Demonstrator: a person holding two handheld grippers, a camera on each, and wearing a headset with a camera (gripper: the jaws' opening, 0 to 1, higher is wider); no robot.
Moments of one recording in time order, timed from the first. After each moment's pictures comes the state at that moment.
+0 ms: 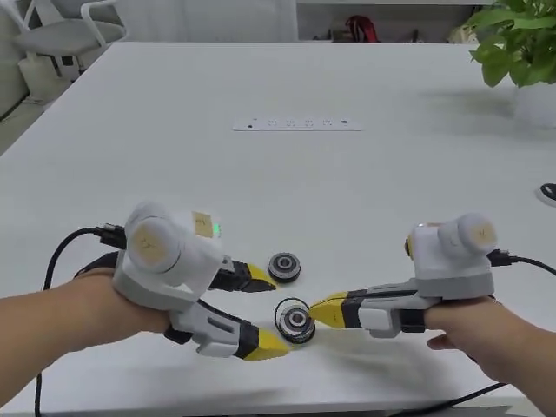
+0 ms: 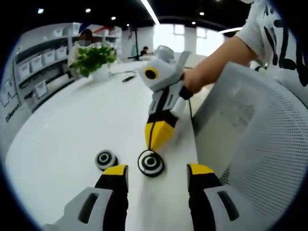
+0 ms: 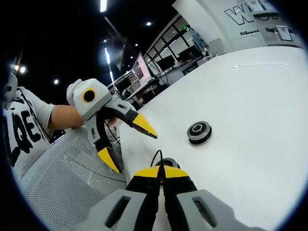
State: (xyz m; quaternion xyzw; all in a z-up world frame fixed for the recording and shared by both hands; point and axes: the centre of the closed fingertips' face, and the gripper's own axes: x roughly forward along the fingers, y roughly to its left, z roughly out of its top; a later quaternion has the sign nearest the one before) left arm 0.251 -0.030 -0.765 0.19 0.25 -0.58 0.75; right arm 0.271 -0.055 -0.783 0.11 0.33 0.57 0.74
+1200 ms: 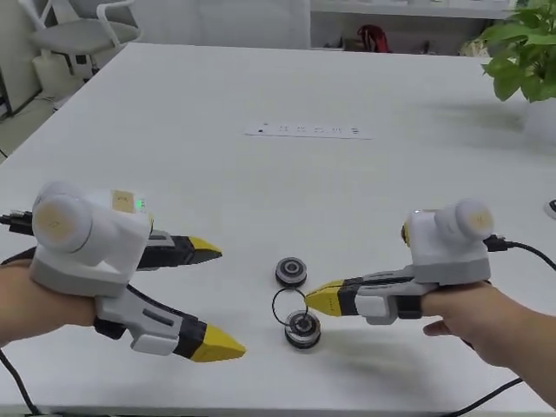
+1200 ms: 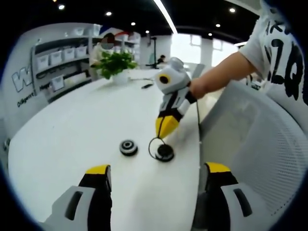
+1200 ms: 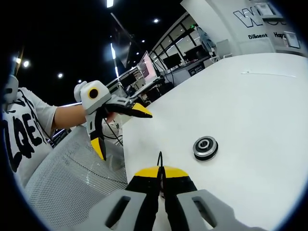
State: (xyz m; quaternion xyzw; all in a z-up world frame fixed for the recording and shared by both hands) left arm 0.252 0.025 -0.735 0.14 0.24 -0.54 0.80; right arm 0.283 -0.038 -0.764 0.08 0.32 0.59 0.73
